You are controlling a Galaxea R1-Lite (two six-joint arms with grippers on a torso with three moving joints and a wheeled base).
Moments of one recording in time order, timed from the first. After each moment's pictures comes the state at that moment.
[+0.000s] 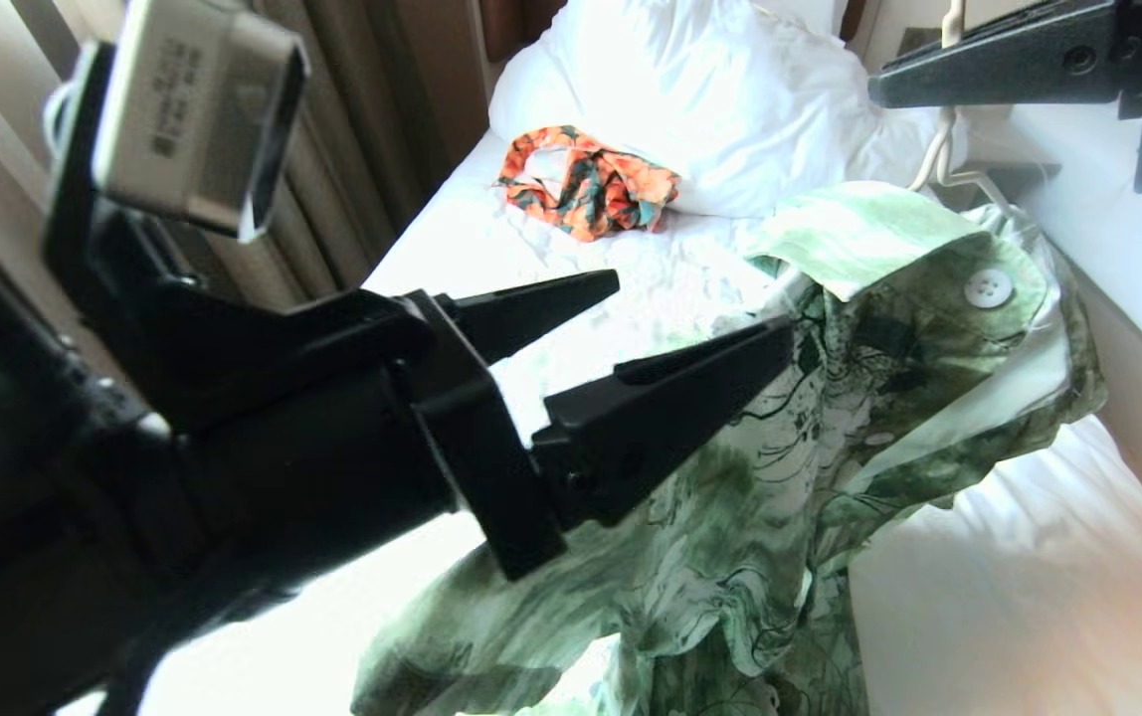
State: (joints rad) left arm -1.03 1.35 -0.80 -0.74 -0.04 -0.10; right arm 0.76 1.47 -1.85 0.52 0.02 -0.35
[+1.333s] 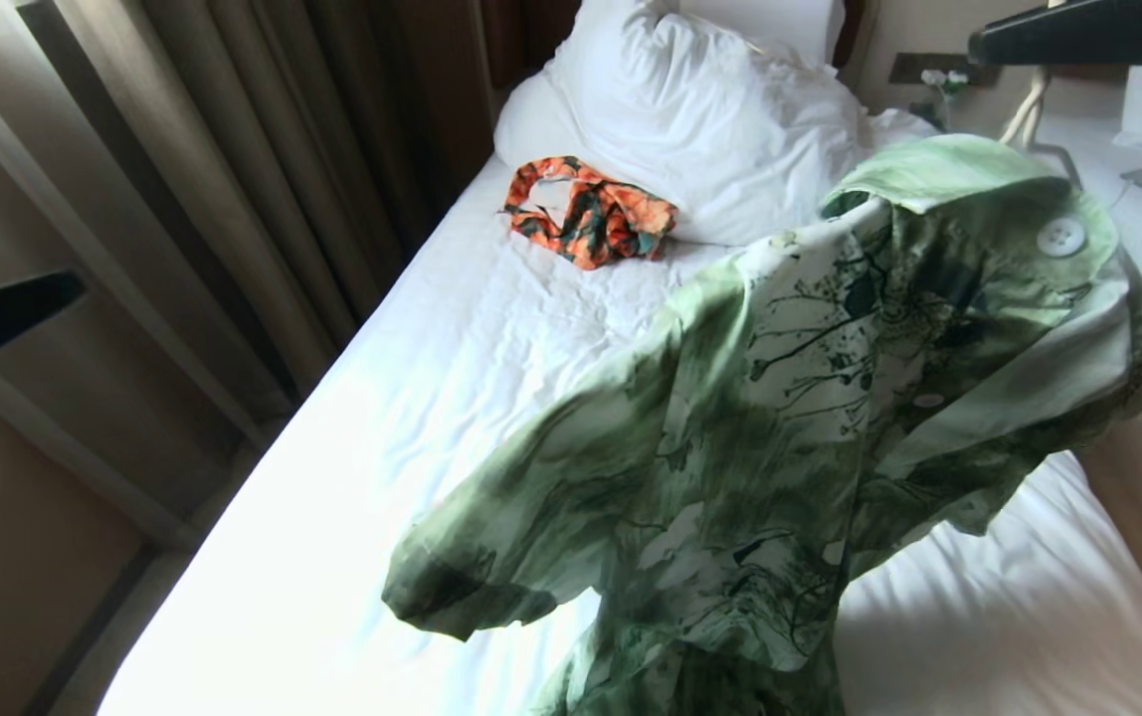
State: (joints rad) left arm -0.49 0.80 -0.74 -0.21 -0.04 -0.18; right arm 0.66 1.41 -1.80 0.48 -0.01 -0.30
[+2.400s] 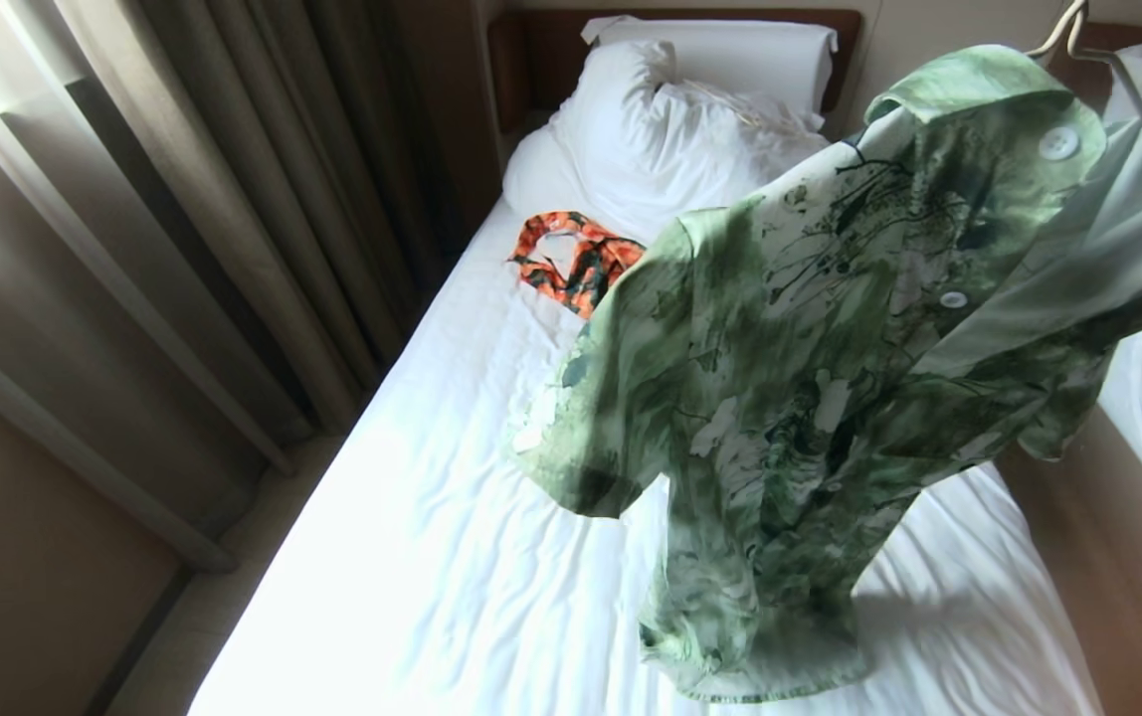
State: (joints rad) left arm -0.32 0.58 -0.71 -0.01 -0.04 -0.18; right arm 0.53 1.40 -1.73 0.23 -0.04 -0.42
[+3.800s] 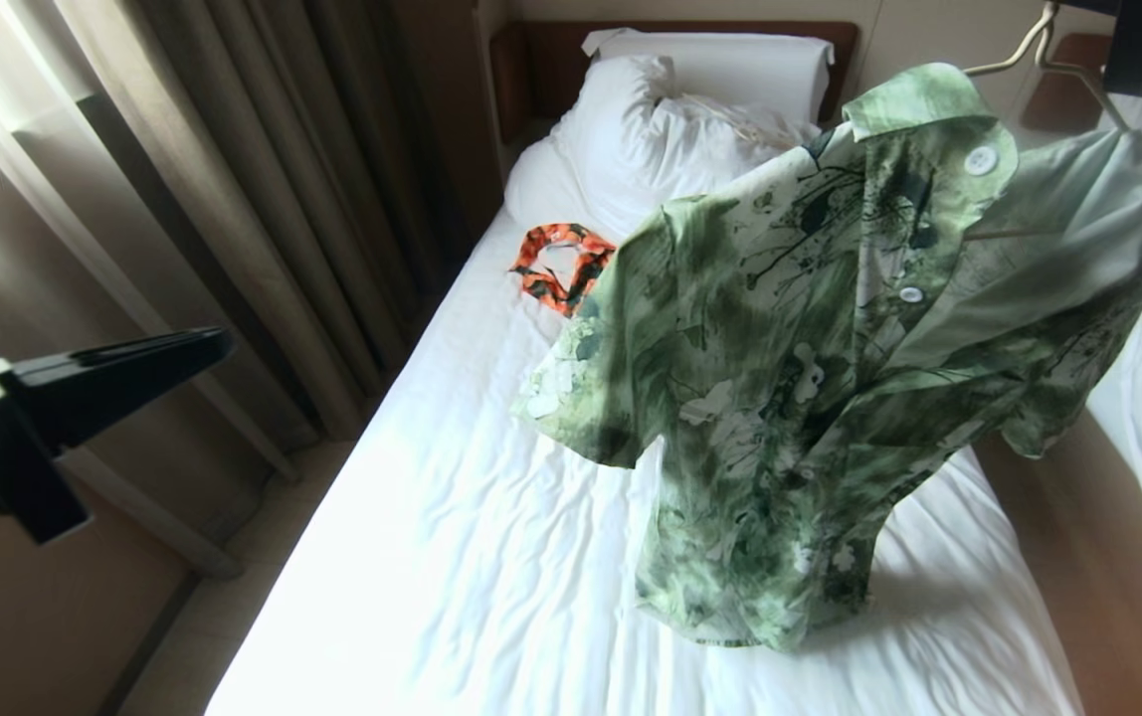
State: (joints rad) left arm -0.43 0.97 -0.73 -0.22 -0.10 0.05; right arm 0.50 1.42 -1.61 0.02 -0.11 -0.41
